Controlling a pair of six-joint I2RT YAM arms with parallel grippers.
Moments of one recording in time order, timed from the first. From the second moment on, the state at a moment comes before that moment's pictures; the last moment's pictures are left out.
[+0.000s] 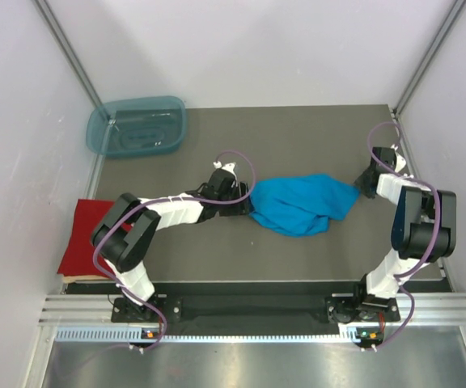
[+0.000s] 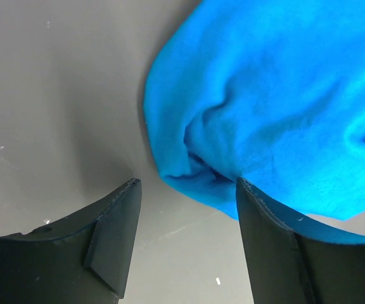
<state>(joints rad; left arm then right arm) -0.65 1.74 0.91 0.06 0.08 -0.66 -0.16 1.70 0.91 -0.12 0.13 0.60</state>
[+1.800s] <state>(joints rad) -0.58 1.63 1.61 -0.41 0.05 -0.29 -0.07 0.69 1.10 -0.46 0.14 0.65</state>
